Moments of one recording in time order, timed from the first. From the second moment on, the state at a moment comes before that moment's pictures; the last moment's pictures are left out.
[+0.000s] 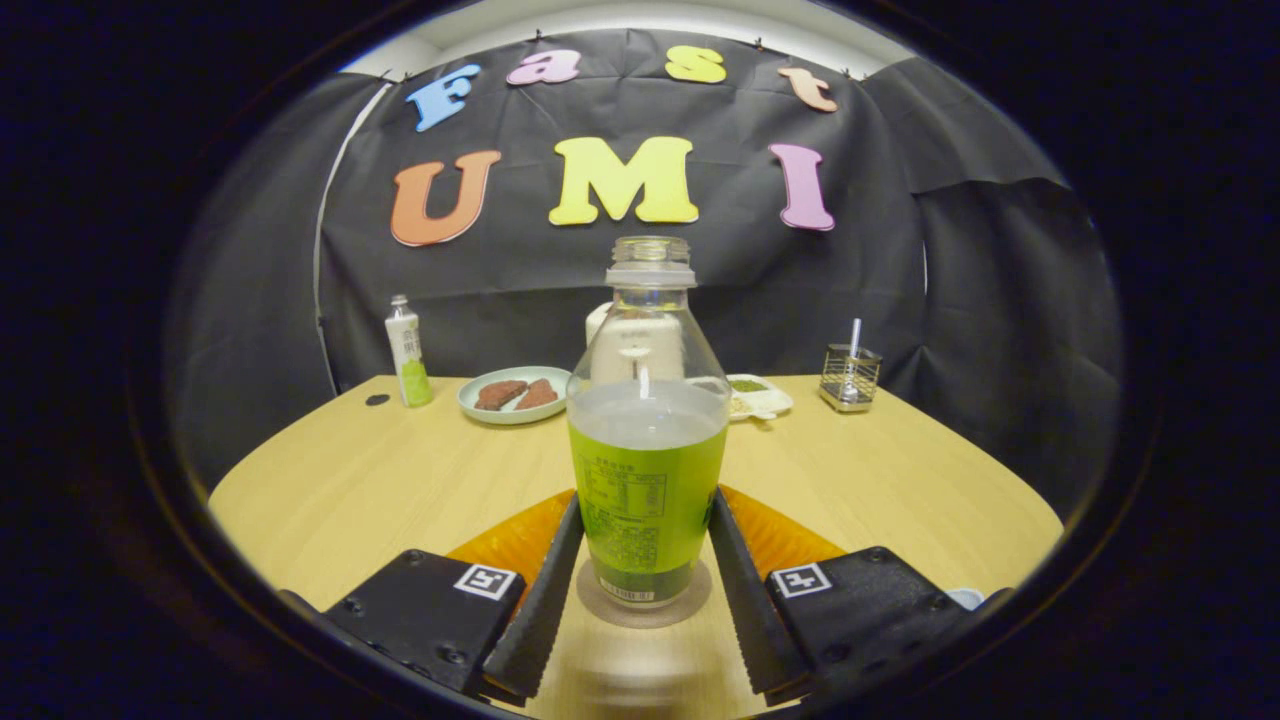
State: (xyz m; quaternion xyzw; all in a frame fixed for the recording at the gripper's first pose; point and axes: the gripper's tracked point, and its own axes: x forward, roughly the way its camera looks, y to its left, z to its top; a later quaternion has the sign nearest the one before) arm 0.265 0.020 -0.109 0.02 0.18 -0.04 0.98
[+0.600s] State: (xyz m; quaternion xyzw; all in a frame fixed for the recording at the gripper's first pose) arm 0.275 0.025 -0.122 0.02 0.19 -0.02 0.98
